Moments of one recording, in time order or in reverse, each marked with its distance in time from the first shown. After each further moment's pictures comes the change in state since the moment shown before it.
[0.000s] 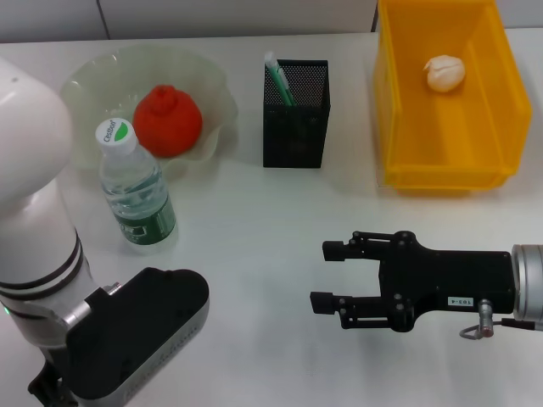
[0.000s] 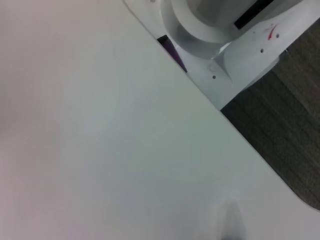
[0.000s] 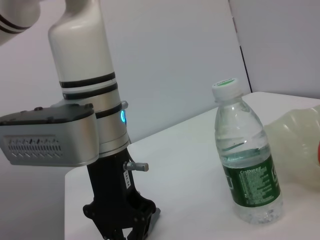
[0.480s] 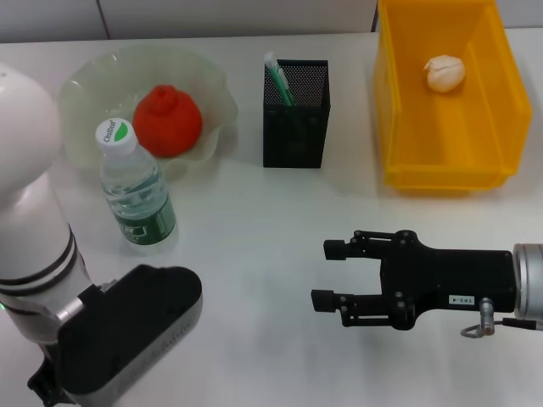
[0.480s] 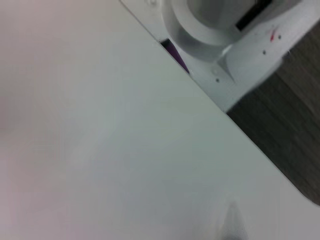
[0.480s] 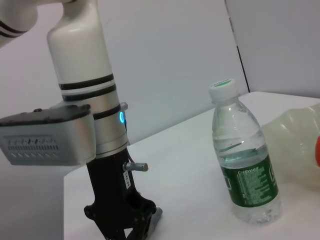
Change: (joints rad) left arm 0.003 0.004 -0.008 0.000 0.001 -0.002 0.037; right arm -0.001 0.000 0.006 -0.001 0.000 -0.001 0.013
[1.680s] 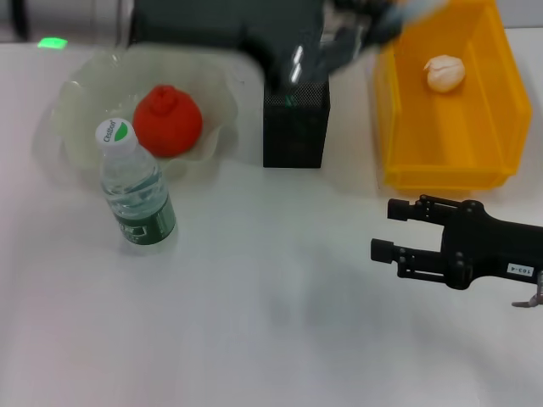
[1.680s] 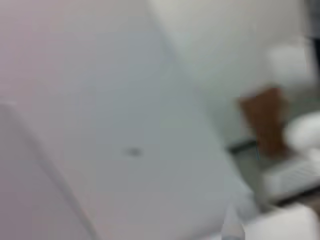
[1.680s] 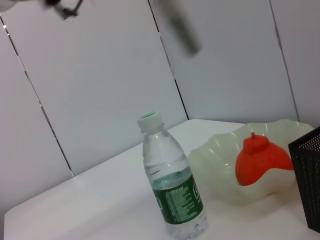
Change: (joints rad) left arm -0.020 -0.081 -0.701 0.107 -0.890 -0.362 -0.126; right arm -0.020 -0.001 0.231 0.048 -0.029 -0.052 -0.026
